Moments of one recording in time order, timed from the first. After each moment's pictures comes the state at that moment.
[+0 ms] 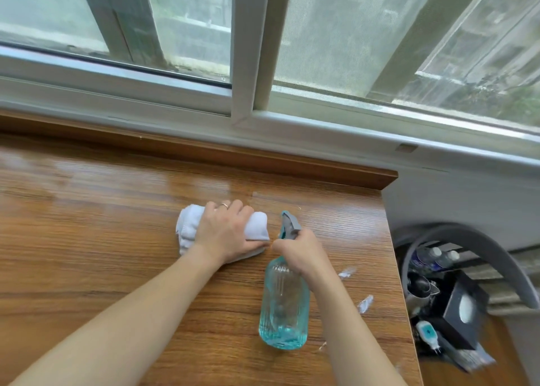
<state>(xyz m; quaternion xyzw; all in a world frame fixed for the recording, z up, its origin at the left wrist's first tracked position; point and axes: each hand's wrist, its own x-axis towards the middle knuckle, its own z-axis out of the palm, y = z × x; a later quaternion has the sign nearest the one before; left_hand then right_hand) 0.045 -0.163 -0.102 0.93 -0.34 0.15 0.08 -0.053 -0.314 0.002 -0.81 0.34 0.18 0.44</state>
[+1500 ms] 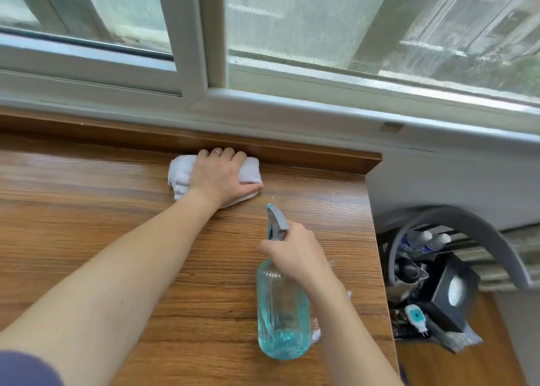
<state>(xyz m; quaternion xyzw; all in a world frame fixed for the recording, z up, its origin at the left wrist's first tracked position) 0.121 -0.249 -0.093 0.94 -0.32 0.14 0.03 -0.064 -0.362 0.004 -0.85 0.28 0.19 0.40</state>
